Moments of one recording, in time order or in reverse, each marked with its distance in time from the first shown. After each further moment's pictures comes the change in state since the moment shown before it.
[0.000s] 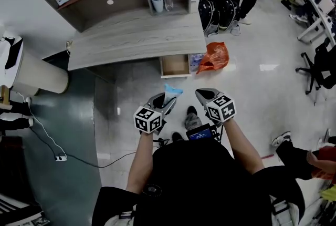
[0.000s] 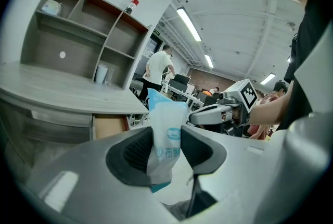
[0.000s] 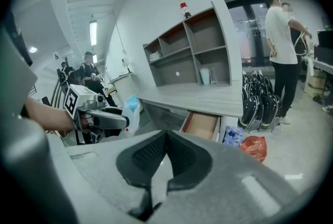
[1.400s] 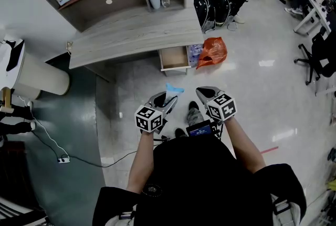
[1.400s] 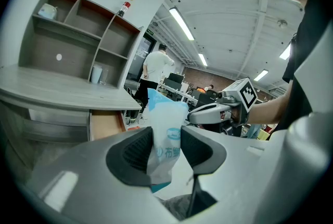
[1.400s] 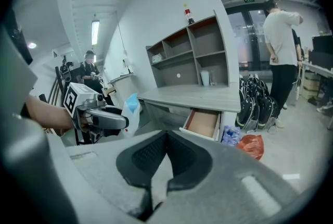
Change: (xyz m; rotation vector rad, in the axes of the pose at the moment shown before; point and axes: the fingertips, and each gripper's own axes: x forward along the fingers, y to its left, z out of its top) left arm -0.037 -0.036 -0.026 0.044 0.008 -0.045; right arm -0.029 0.044 -0.029 -0.012 -0.033 -0.041
